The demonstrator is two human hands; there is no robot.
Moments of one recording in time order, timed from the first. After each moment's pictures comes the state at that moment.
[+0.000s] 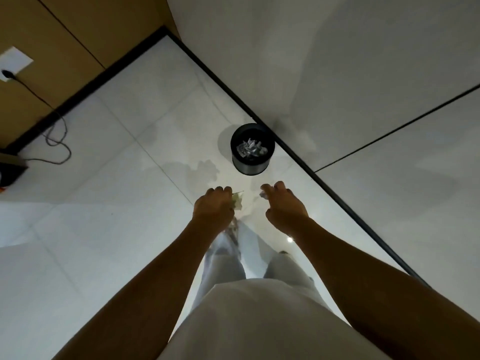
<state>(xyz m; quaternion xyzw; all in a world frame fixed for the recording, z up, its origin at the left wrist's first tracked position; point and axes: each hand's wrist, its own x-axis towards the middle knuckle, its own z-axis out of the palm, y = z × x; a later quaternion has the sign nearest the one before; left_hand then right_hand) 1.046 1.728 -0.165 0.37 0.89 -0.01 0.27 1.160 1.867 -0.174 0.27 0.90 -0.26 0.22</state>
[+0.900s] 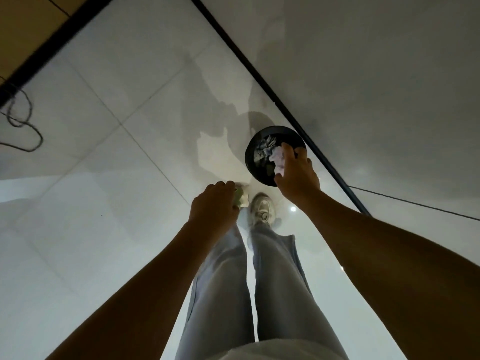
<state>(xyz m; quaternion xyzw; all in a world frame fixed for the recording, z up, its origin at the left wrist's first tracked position) 0.847 1.825 -0.321 0.32 0.88 0.01 0.36 0.919 1.999 -0.368 0.37 0.85 -0.30 0.24</state>
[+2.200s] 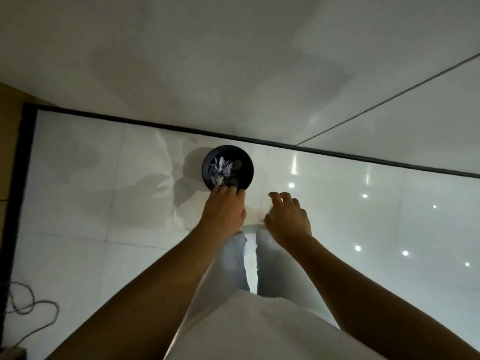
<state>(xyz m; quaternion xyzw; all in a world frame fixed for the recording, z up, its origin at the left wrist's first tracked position) 0.856 1.924 -0.252 0.72 0.61 -0.17 0.28 1.015 1.930 -0.244 0.62 0.69 -0.32 0.19</state>
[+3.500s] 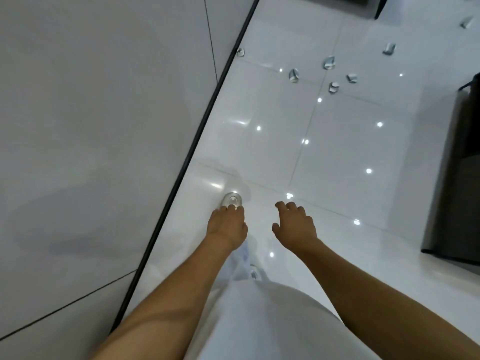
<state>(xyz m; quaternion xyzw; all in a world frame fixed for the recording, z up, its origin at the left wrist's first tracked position) 1.582 1.883 -0.161 0.93 0.11 -0.32 0.13 1.643 1.725 -0.172 0.92 0.19 -0.33 -0.02</state>
